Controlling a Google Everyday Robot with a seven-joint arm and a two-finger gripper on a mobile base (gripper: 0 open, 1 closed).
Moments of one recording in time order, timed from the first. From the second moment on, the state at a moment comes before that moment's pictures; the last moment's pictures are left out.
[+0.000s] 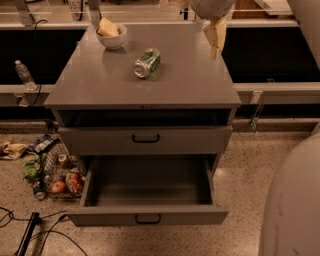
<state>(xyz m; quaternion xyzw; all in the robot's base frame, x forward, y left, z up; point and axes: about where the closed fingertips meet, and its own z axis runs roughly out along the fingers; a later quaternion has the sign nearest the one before) 0.671 -0.070 1.005 -0.91 0.30 -0.13 0.25</state>
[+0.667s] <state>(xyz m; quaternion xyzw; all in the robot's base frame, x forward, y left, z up) 0.678 -0.027 0.993 -0.93 0.16 -0.21 0.26</state>
